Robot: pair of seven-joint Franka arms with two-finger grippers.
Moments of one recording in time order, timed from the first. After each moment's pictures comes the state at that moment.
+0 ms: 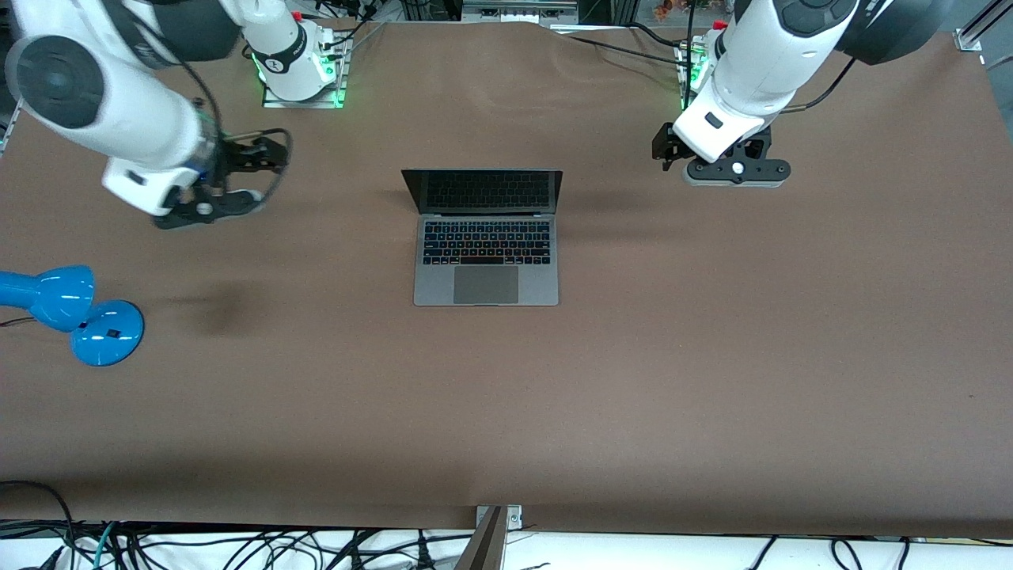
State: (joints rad) left arm 0.04 -0.06 -0.49 -1.88 -0.05 1.67 -0.42; right arm 0.20 0.11 0.15 -1.67 -0.01 1.43 0.07
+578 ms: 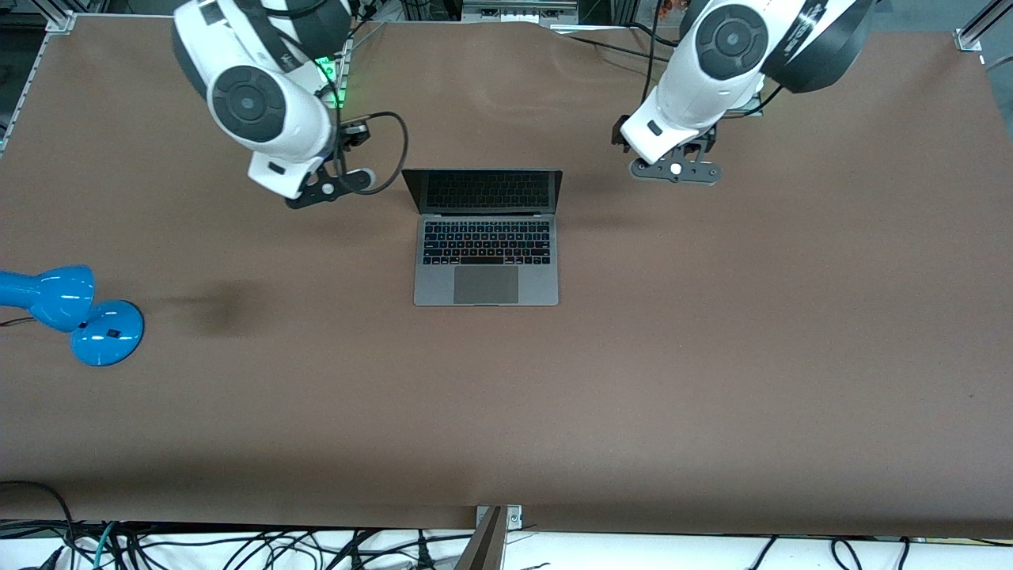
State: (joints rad) left arm -0.07 -0.01 -0.49 -1.96 -0.15 1.66 -0.47; right arm 0.24 0.12 0.29 -1.80 0.12 1.47 0.21
